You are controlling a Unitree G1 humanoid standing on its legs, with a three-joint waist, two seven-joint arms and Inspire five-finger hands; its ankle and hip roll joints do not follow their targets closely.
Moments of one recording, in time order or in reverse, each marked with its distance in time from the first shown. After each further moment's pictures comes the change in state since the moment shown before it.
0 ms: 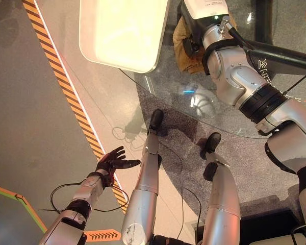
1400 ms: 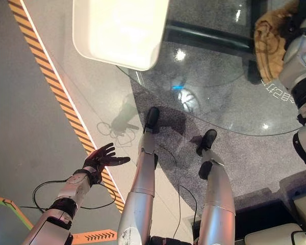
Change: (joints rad) left arm -0.002 0.142 -0.020 -0.023 -0.102 0.021 -0.028; right arm -0.024 -0.250 -0.103 0.567 0.171 0.046 -0.244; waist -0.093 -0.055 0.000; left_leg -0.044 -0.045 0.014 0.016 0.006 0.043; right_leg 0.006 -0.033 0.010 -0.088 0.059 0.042
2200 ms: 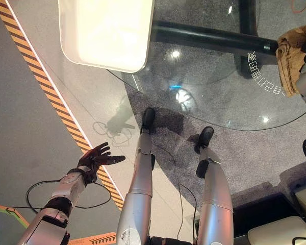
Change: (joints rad) left arm -0.006 0.024 0.010 0.018 -0.003 0.008 -0.019; right arm 0.032 -0.030 -0.018 -0.033 0.081 -0.051 -0.039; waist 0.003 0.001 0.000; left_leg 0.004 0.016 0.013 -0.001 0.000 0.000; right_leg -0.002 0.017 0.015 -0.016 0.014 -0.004
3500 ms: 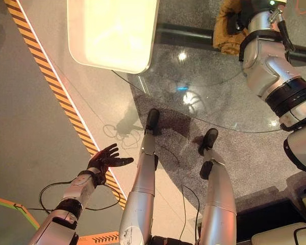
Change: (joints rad) left arm 0.009 -0.090 0.003 -0.003 0.057 -0.050 0.024; right arm -0.022 0.154 0.089 -0.448 -0.105 0.019 0.056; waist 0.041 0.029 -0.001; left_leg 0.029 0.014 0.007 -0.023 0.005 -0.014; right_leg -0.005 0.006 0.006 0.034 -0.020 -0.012
